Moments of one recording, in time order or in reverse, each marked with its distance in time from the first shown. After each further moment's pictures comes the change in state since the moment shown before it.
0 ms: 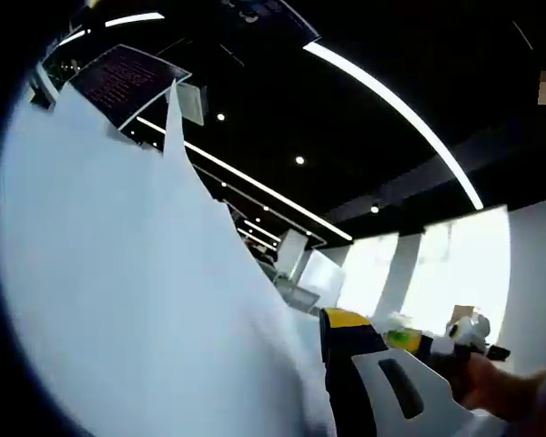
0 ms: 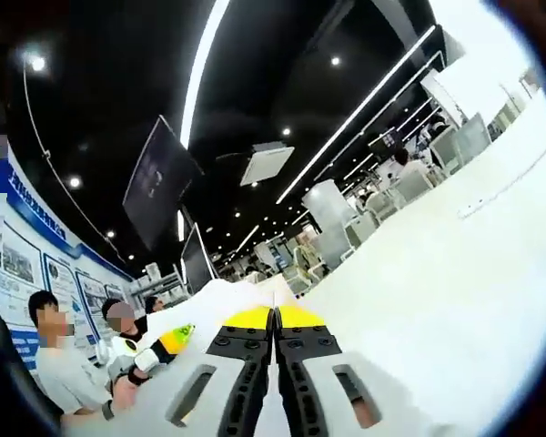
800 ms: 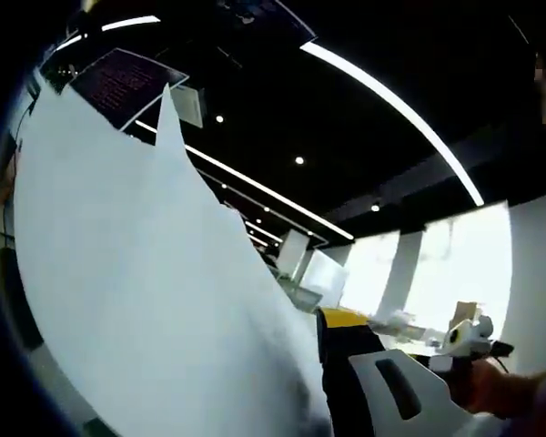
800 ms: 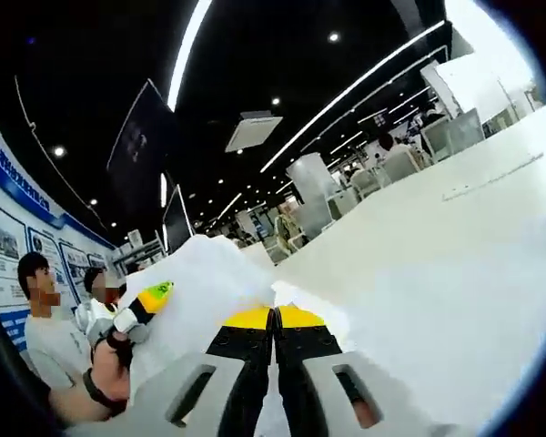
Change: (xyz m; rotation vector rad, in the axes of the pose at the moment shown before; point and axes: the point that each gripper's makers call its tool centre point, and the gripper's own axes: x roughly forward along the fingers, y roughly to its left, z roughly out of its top) left arm 0.000 0.001 0.000 0.023 -0.002 0.006; right arm -0.006 -0.012 -0.031 -0.083 0.145 -0.073
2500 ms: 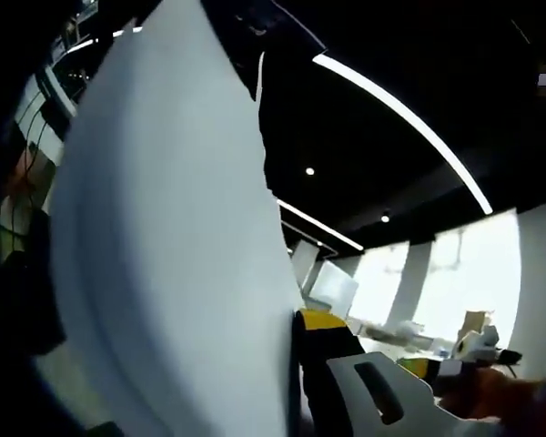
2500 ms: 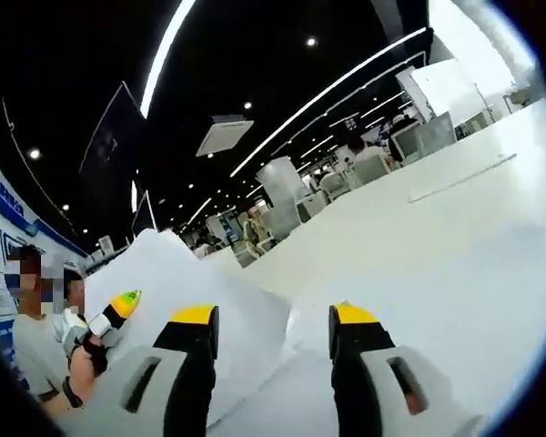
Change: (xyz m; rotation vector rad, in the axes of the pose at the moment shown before) left arm -0.003 0.011 0.008 0.006 -0.044 0.054; right arm -0.014 -0.047 0.010 -0.020 -0.037 -0.232
